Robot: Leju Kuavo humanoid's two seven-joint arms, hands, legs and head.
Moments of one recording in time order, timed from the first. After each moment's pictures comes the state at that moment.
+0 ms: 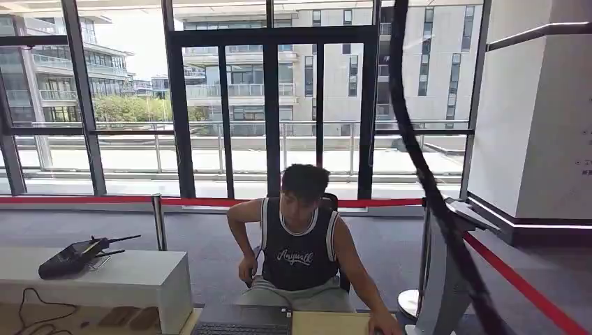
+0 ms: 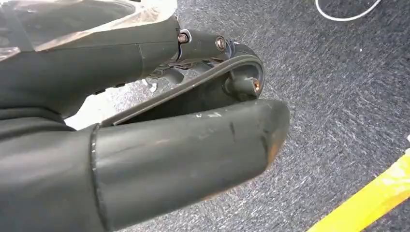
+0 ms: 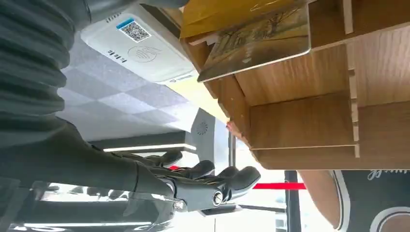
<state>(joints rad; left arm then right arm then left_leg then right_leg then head) -0.07 0.06 -0.35 -0.23 -0.60 0.32 0.06 -0.47 -0.22 0.65 -0.95 1.02 -0.35 0.16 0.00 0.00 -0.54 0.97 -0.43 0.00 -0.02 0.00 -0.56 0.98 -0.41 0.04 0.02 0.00</state>
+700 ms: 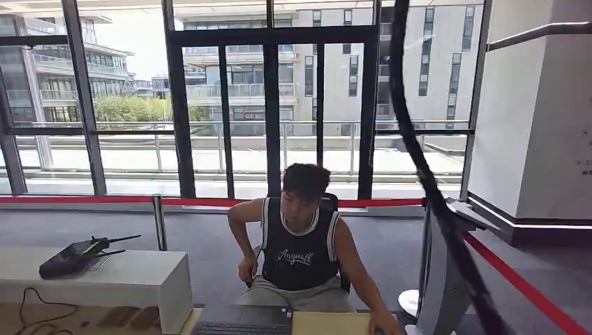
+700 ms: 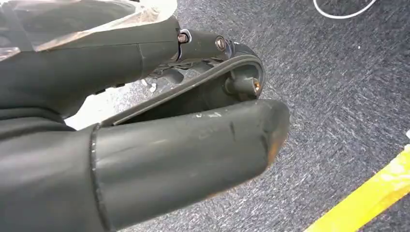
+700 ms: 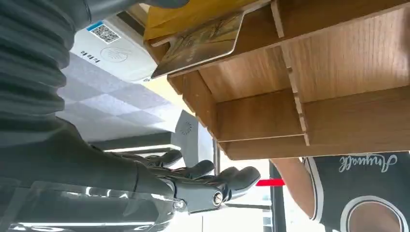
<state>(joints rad) -0.07 0.05 -0.36 -0.23 -0.60 0.32 0.06 -0.49 -0.17 0.66 -0.93 1.02 -0.35 0.13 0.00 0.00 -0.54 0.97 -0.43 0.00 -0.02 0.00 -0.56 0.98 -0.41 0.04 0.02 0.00</state>
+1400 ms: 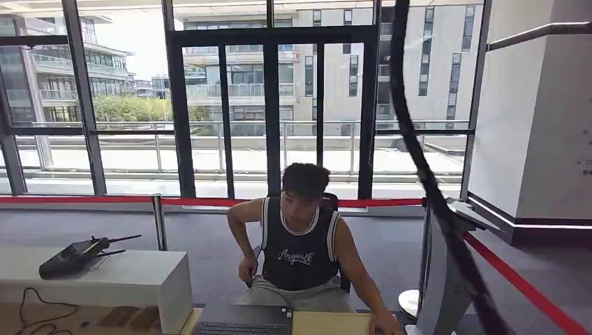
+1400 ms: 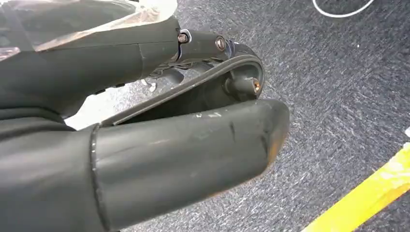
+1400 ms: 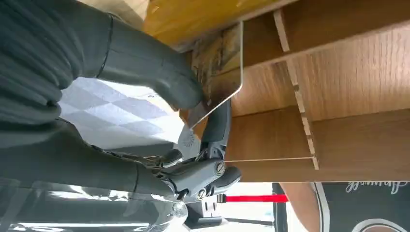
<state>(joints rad) -0.07 0.05 -0.37 -0.23 -0.60 0.33 0.06 -0.50 -0.17 0.66 -0.89 0.99 -0.32 0.12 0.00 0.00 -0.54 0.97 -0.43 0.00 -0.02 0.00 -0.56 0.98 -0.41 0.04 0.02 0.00</state>
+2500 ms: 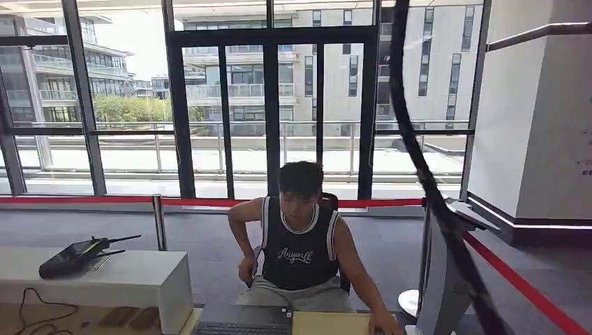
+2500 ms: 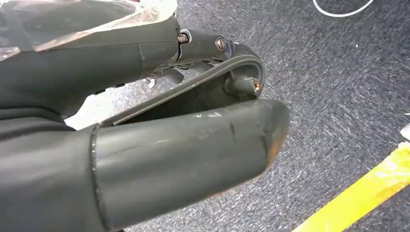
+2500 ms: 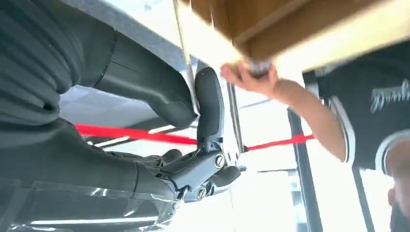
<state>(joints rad) -0.07 0.04 -0.38 -0.23 -0.57 0.34 0.06 -0.55 -0.21 0.59 -1.02 1.02 -0.40 0.20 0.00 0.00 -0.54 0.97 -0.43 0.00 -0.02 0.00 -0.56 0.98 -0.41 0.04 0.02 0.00</state>
